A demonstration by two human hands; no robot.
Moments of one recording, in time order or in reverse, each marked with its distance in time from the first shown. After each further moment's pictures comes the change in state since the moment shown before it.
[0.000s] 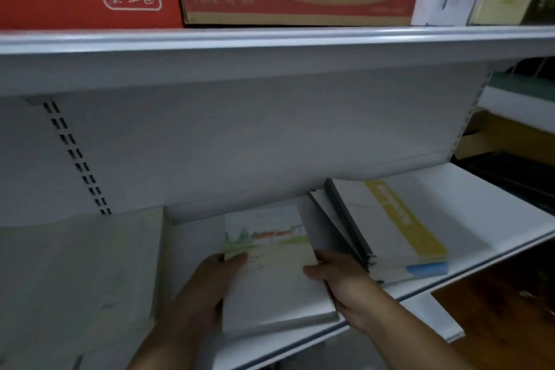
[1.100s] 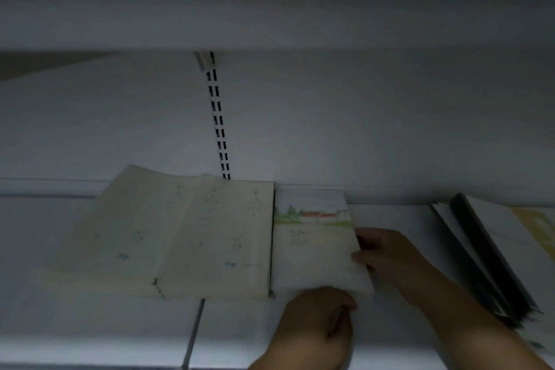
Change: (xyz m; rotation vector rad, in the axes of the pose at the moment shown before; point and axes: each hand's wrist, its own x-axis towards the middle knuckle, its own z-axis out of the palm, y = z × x) left_hand -0.022 -0.060 -0.031 0.711 0.046 0.661; right_hand 0.058 -0.018 0.081 -0.519 -0.156 -0.192
